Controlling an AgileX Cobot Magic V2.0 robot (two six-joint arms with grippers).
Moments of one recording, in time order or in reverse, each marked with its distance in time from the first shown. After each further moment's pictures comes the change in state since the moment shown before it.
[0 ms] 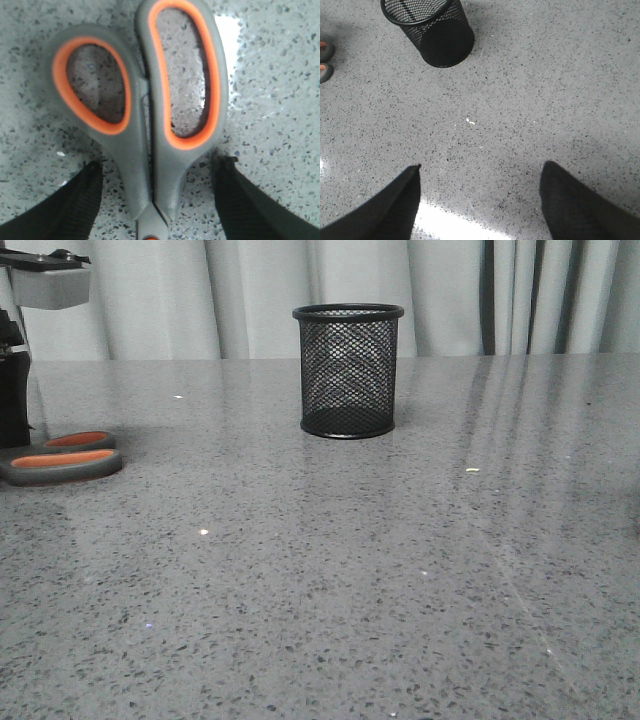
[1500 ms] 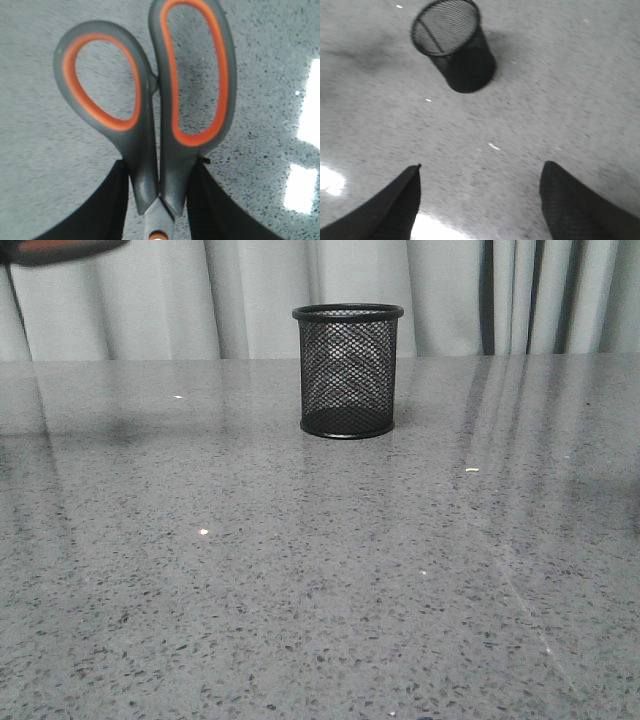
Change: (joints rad) left arm -0.010 -0.198 -0.249 -0.023 0.026 -0.079; right arm 0.000 0.000 0.000 0.116 -0.066 -0.057
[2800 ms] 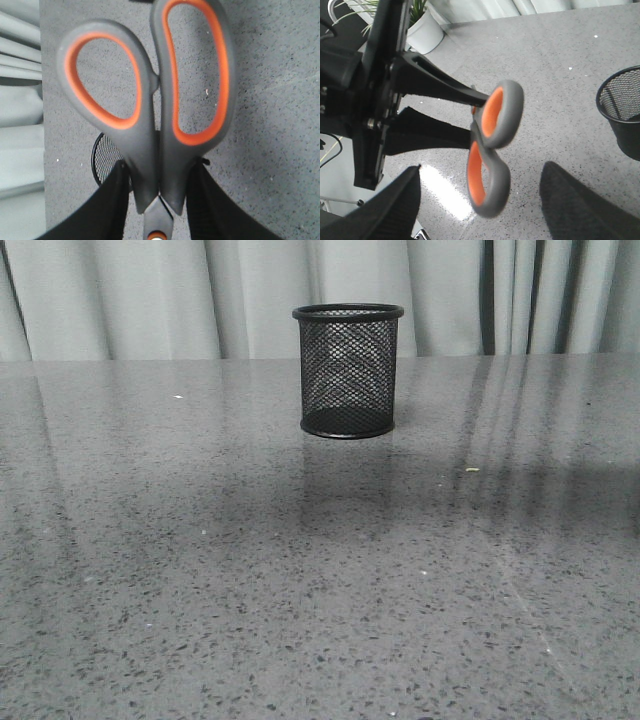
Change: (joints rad) left arm -0.637 -0.045 -0.156 0.062 -0.104 -0.220; right arm 0.000 0.000 0.000 0.645 0.034 -0.316
